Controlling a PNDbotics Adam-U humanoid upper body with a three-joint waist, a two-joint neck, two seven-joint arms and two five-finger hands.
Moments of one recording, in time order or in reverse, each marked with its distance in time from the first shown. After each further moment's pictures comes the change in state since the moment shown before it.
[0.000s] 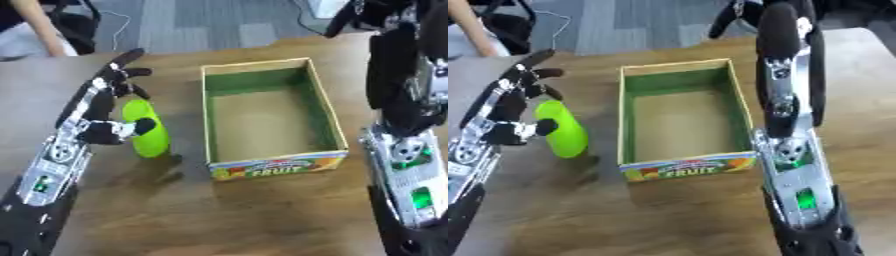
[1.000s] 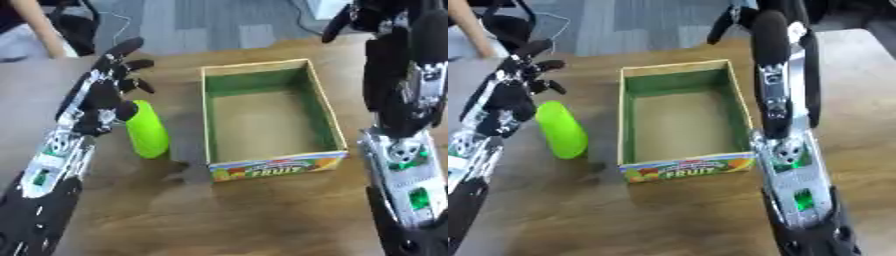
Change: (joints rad) left arm -0.031 0.001 0.002 0.024 0.114 0.013 -0.080; right arm 0.007 0.001 0.003 0.009 0.000 -0.004 0.012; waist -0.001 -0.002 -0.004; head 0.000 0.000
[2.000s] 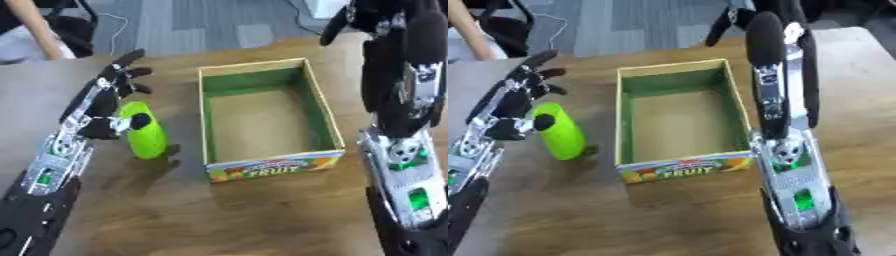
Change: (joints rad) left arm -0.012 -0.005 0.011 0.101 -0.157 -0.038 0.016; right arm 0.001 0.000 0.000 0.000 -0.010 0.004 0.013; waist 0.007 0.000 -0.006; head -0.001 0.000
